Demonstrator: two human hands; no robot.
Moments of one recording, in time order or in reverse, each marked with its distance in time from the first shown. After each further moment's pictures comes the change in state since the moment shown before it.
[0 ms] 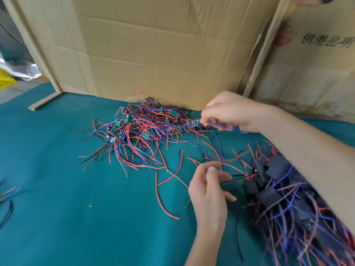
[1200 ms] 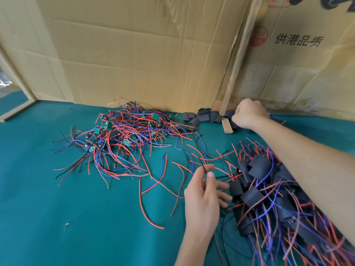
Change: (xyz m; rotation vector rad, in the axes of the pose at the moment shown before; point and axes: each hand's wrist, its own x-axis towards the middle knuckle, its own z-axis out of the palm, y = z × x) left_hand -0.025 0.013 0.009 0.238 -0.036 0.094; right_hand 0.049 0.135 -0.048 -0.407 0.511 0.396
